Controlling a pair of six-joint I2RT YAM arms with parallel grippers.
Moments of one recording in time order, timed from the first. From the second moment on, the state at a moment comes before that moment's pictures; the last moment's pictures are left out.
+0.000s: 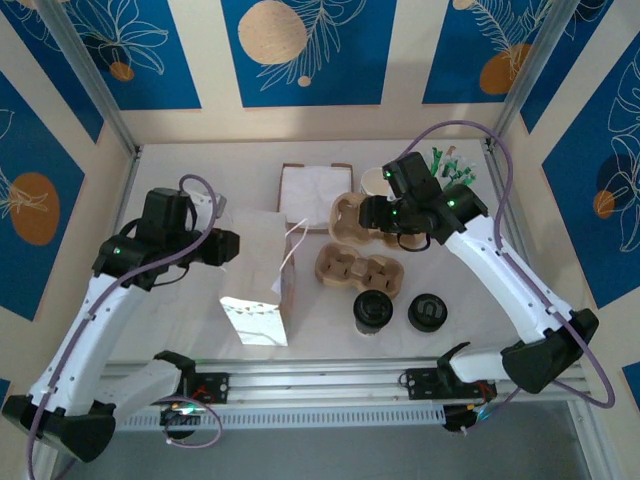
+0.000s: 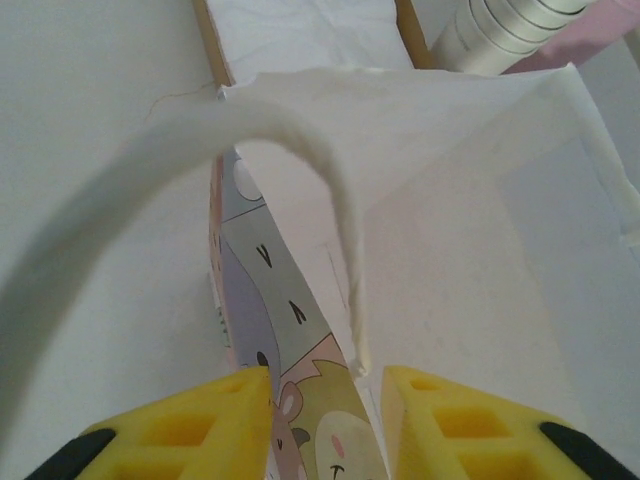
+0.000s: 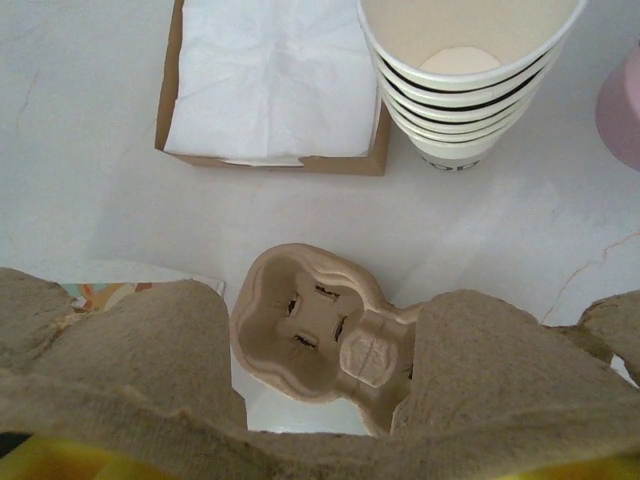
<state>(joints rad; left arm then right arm) -0.36 1.00 1.21 -1.03 0.26 -0.18 0.55 1.32 1.47 -1.08 0.04 0.56</state>
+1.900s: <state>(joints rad) -0.36 1.11 1.29 -0.94 0.43 0.21 0.56 1.22 1.54 -1.20 0.03 0.46</state>
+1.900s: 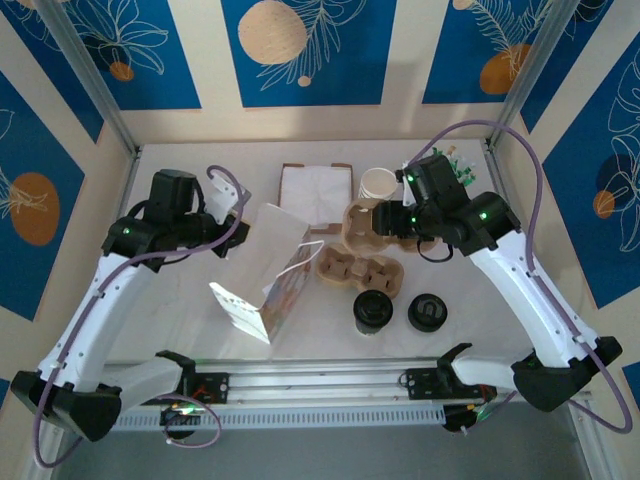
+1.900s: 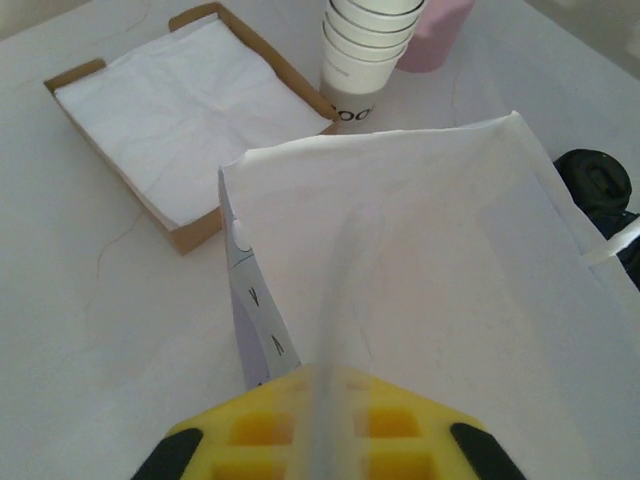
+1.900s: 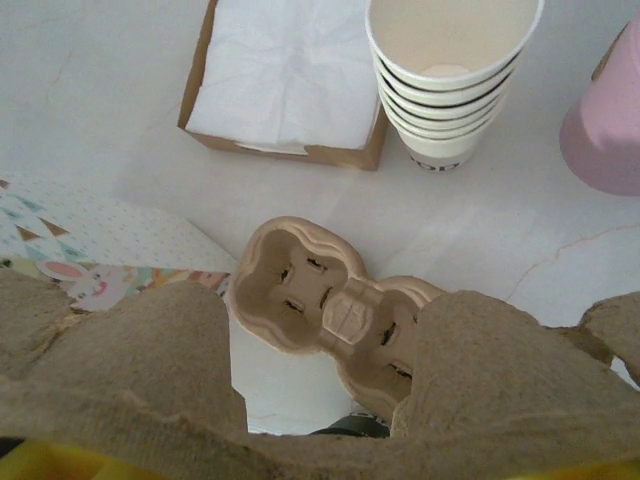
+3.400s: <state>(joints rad) -0.36 0.58 1.13 -0.94 0.00 -0.38 0.94 1.74 2.09 -0.95 -0.17 0.36</state>
